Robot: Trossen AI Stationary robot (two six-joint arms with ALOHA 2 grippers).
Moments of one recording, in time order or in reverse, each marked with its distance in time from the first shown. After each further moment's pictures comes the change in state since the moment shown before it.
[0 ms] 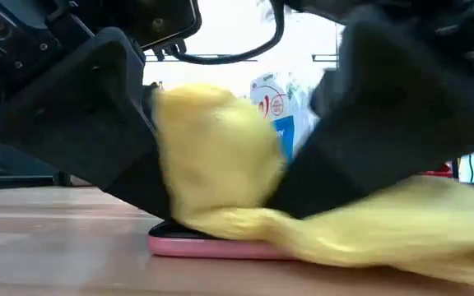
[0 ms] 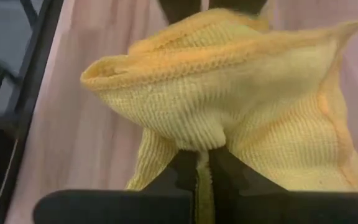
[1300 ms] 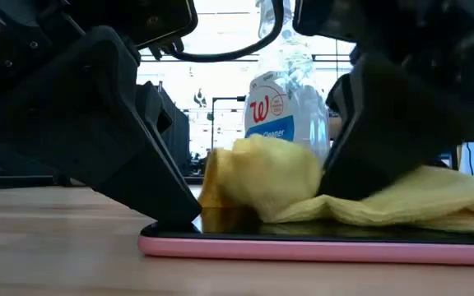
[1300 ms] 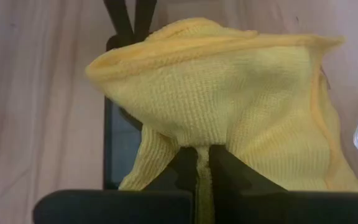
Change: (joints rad) left arm -0.005 -0.001 -0.001 -0.005 0.005 0.001; right arm -0.055 -0.087 0.002 -0.216 -0.052 0.057
